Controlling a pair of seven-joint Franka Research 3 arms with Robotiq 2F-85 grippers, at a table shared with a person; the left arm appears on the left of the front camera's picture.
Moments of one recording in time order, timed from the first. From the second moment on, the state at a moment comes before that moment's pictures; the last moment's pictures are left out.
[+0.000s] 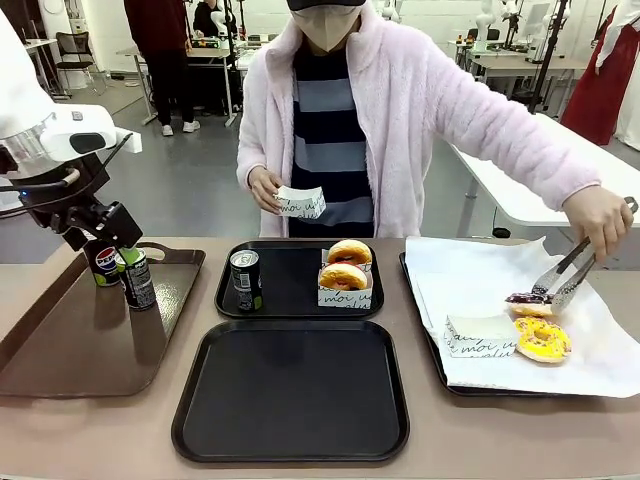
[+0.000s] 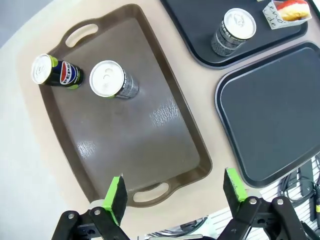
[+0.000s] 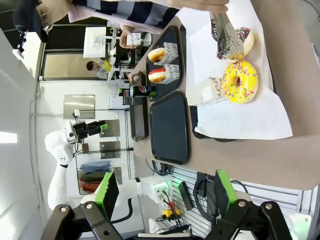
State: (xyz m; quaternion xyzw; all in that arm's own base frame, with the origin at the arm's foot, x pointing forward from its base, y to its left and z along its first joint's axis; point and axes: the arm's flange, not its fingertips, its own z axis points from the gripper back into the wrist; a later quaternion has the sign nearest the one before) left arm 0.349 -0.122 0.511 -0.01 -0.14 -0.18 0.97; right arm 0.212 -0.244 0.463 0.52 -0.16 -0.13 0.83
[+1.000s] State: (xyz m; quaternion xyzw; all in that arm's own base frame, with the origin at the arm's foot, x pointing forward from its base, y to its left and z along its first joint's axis) left arm 0.414 -0.100 0.477 0.00 -0.10 -0.10 0.99; right arm 0.212 -0.244 0.463 0.52 -0.16 -0.13 0.83
